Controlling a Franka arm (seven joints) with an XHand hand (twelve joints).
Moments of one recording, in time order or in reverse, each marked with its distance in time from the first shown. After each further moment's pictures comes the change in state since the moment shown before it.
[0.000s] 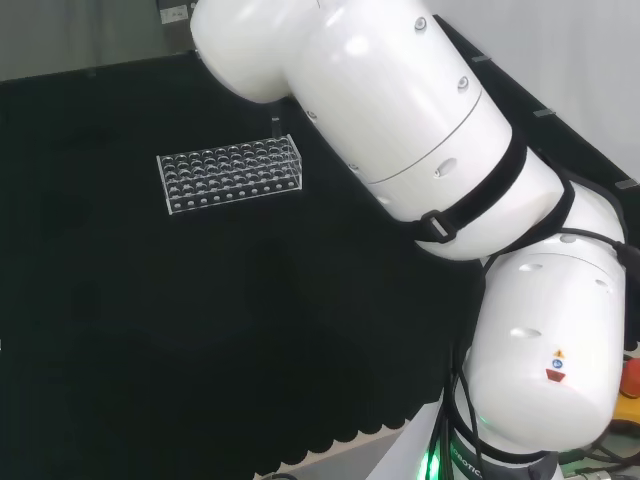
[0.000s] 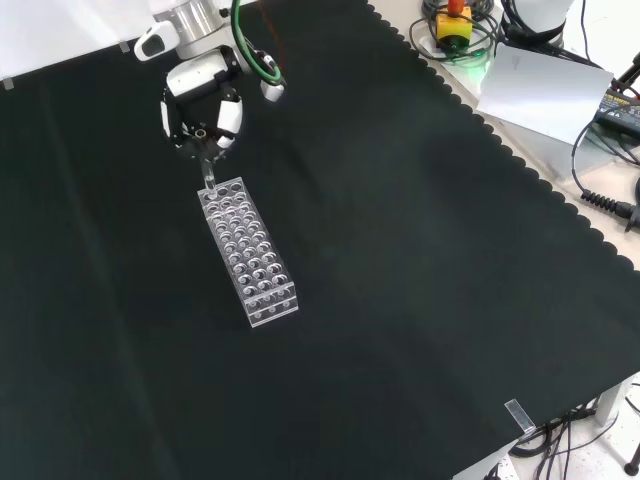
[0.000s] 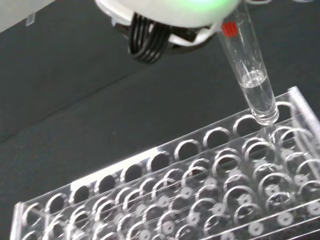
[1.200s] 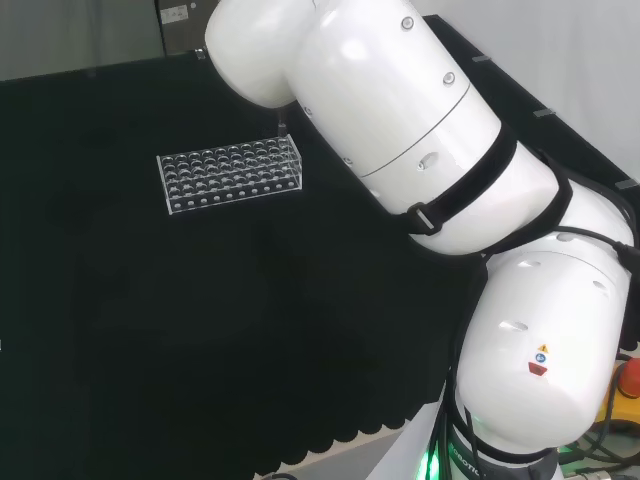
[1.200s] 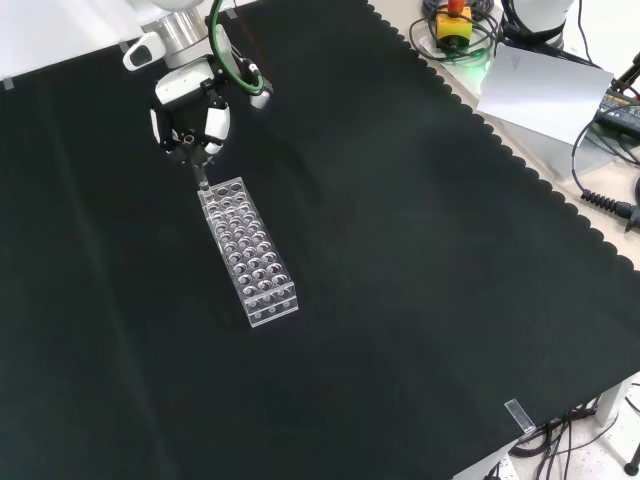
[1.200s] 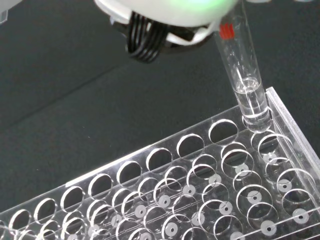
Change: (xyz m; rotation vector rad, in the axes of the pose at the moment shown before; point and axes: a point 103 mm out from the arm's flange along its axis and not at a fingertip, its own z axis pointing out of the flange) arm -0.016 0.022 0.010 0.026 0.006 0.034
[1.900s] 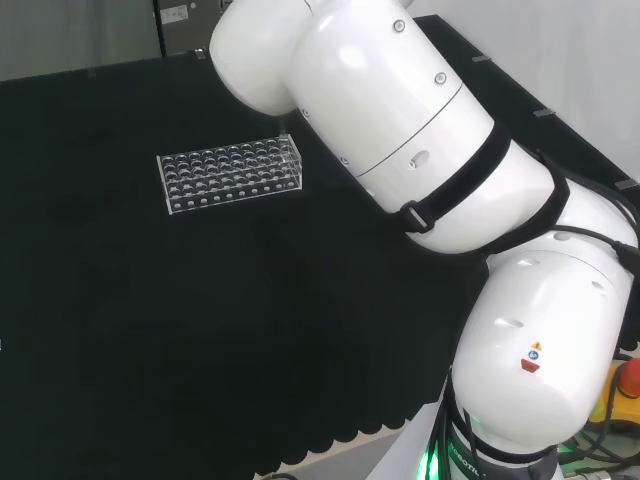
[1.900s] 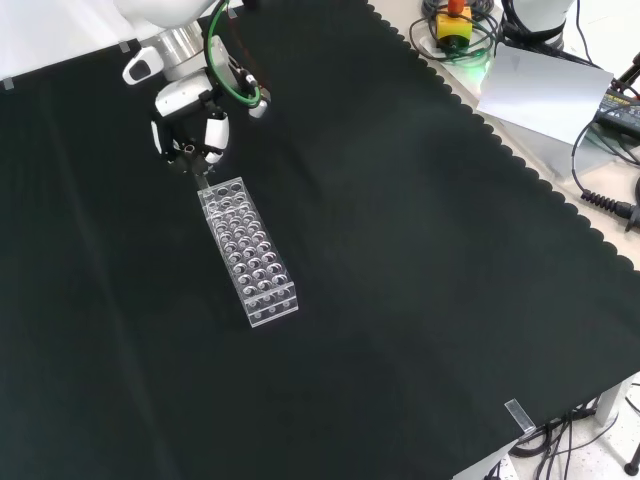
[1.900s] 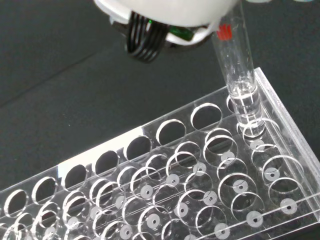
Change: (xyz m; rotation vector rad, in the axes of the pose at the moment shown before) arm -0.011 0.010 0.015 0.032 -0.012 0.019
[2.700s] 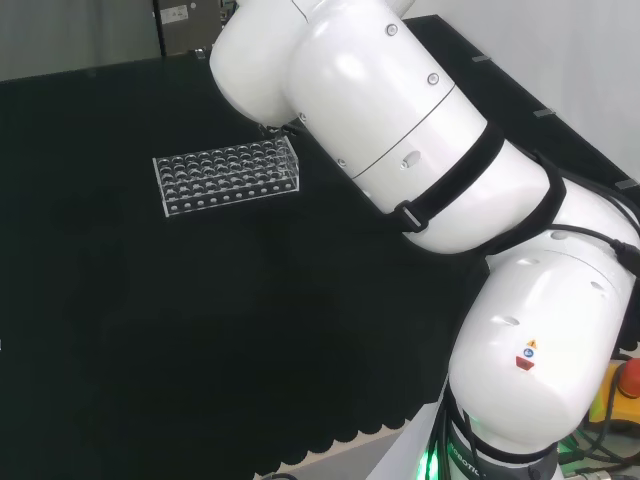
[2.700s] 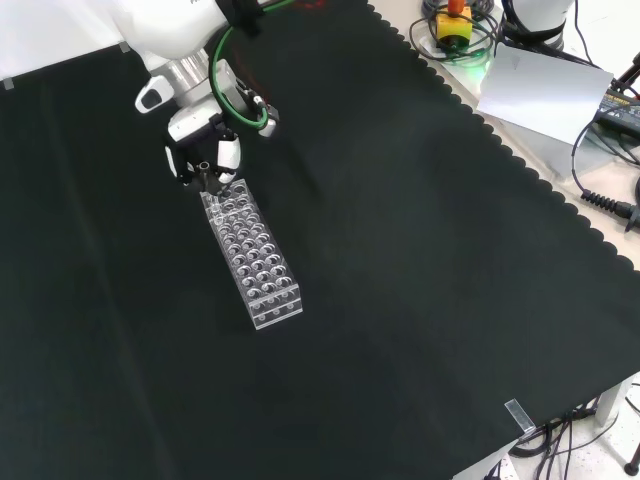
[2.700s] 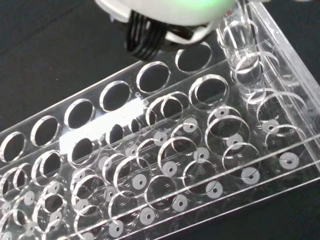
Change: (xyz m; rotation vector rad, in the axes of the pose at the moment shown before) arm -0.005 0.001 0.041 0.070 0.010 -0.003
